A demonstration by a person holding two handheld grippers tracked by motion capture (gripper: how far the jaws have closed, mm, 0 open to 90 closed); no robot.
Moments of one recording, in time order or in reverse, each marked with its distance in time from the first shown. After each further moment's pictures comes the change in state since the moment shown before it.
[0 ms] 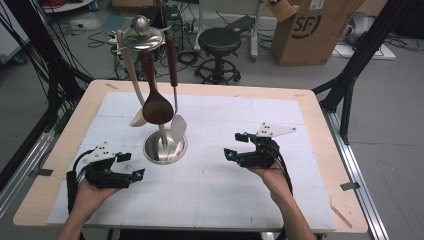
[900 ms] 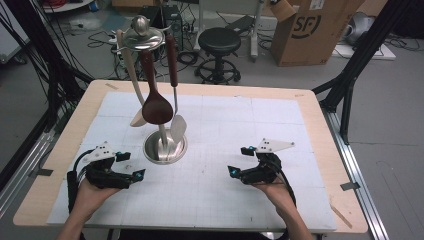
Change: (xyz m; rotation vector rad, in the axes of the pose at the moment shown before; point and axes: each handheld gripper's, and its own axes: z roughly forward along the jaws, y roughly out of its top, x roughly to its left) left arm -0.001 0.001 0.001 0.000 -0.001 -0.013; right arm 0.006 -0.039 -0.006 0.096 -0.038 -0.011
